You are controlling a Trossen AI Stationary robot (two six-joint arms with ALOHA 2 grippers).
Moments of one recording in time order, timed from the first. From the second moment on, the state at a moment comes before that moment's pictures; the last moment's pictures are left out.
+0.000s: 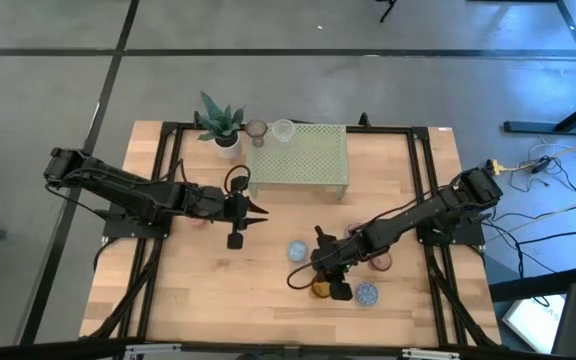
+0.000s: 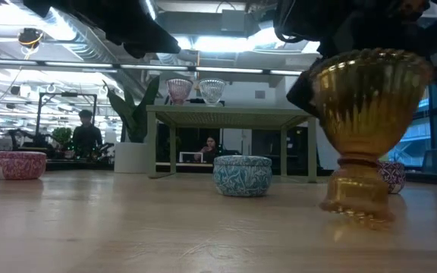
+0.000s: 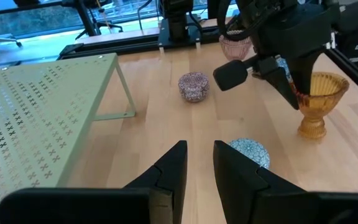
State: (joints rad) left arm -0.16 1.15 0.65 0.10 -0.21 0.04; right arm 0.41 1.72 1.00 -0.21 -0.14 0.36
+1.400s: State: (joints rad) left arm -0.16 1.15 0.65 0.11 -0.22 0.04; right arm -0.17 1.71 1.91 -1.33 0.01 -0.27
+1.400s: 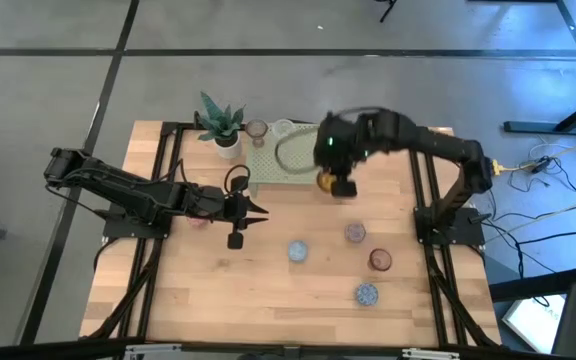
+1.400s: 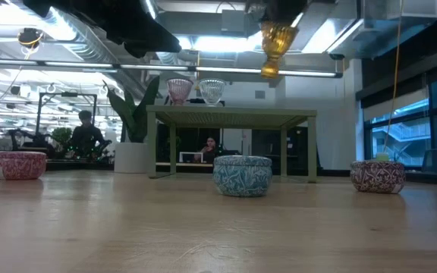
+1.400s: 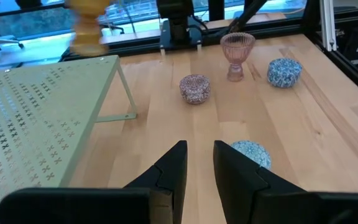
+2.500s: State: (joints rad) left arm -0.16 1.15 0.65 0.12 -0.23 0.04; right arm -0.60 1.92 1.91 -1.10 -0.35 -0.16
